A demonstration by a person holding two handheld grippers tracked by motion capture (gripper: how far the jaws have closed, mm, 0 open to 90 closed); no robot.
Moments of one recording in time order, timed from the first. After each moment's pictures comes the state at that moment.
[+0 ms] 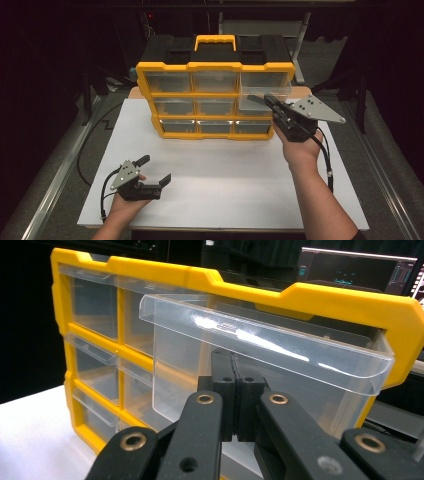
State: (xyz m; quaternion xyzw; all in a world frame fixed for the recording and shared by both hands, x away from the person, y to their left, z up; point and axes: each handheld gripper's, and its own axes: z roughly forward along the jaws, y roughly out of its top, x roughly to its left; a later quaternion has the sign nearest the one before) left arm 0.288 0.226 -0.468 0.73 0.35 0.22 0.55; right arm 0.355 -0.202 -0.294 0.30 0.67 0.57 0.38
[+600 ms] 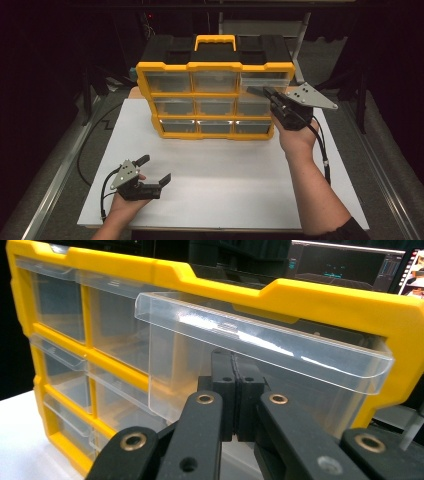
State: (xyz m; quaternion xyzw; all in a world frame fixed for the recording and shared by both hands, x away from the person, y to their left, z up) left arm 0.289 0.227 -0.469 0.73 0.35 0.22 0.55; right arm 0.382 -0.198 -0.290 0.32 0.67 0.55 0.38
